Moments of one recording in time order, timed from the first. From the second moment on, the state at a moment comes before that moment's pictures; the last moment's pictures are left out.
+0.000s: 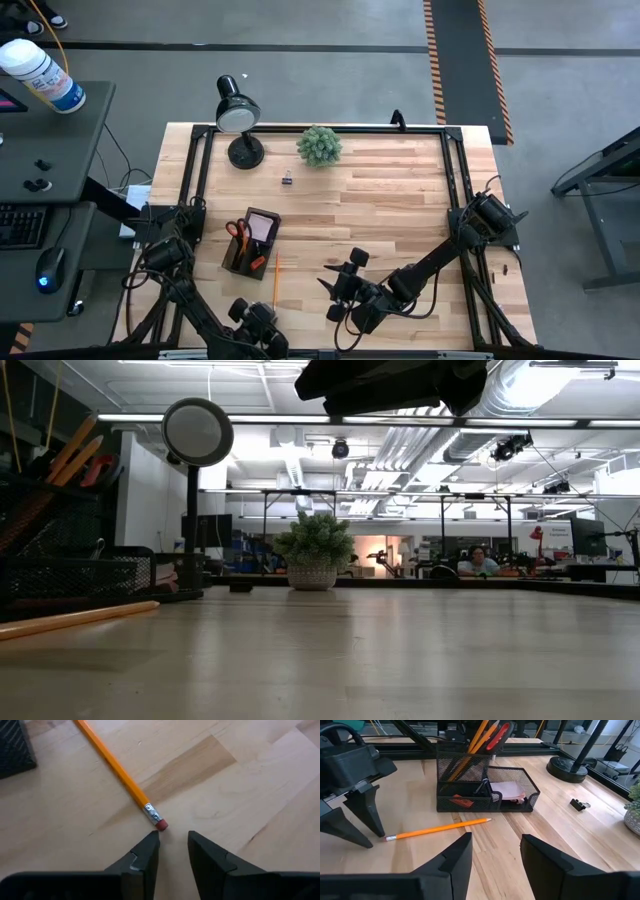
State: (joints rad) left arm -0.87 2.28 1.63 -1.05 -0.59 -1.94; right arm 0.64 1.96 1.28 0.01 0.97 0.47
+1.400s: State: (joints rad) left arm -0.82 2.28 1.63 -1.08 -0.63 -1.95; right arm 0.64 1.96 1.28 0.01 0.96 0.47
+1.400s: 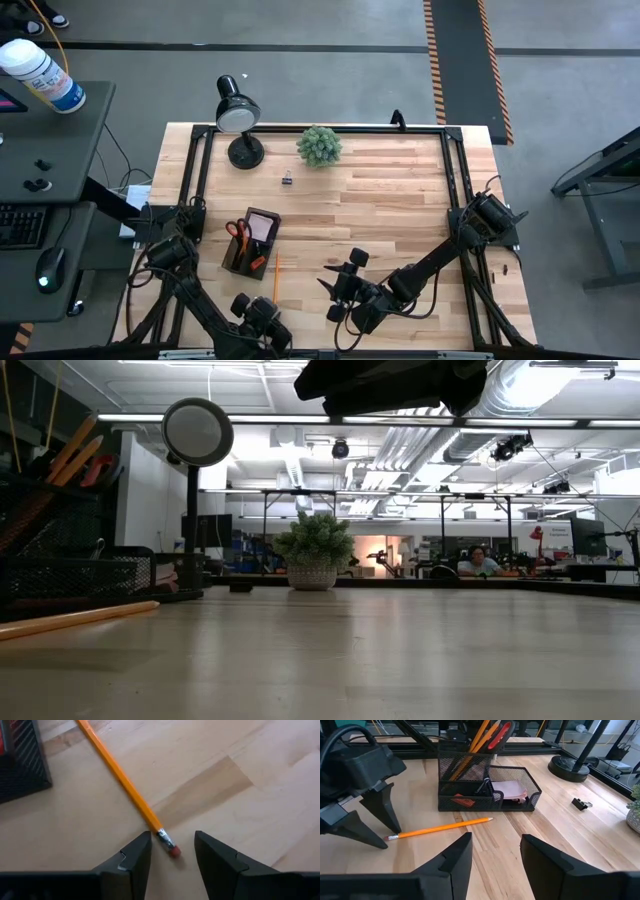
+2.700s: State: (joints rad) left arm -0.85 2.28 1.63 -1.15 -0.70 -1.88; right arm 0.68 1.96 1.28 -0.02 1.07 0.43
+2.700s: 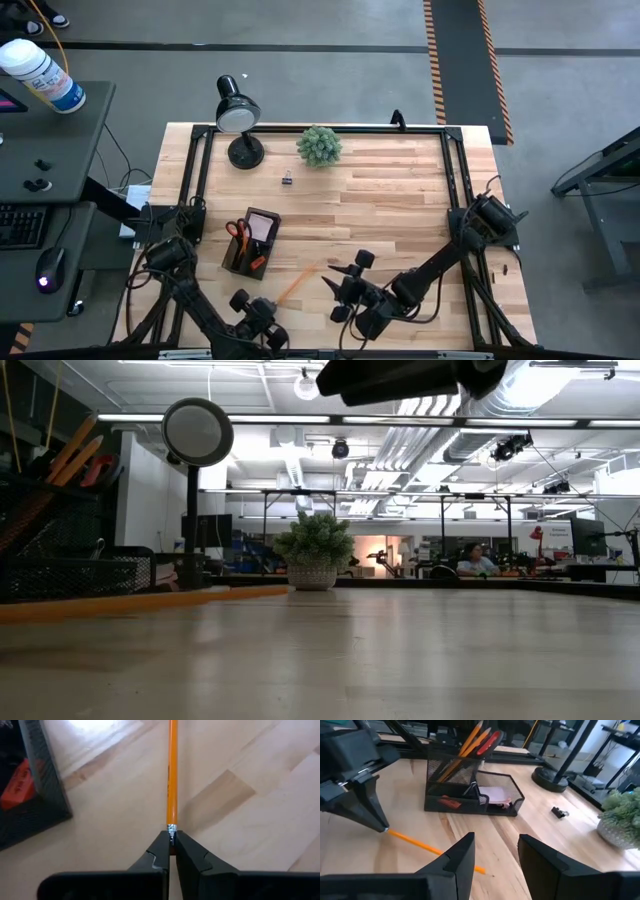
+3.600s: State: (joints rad) left arm -0.93 2.27 1.87 -1.57 -1.01 -1.99; right arm 0.73 1.96 1.28 0.30 1.10 0.20
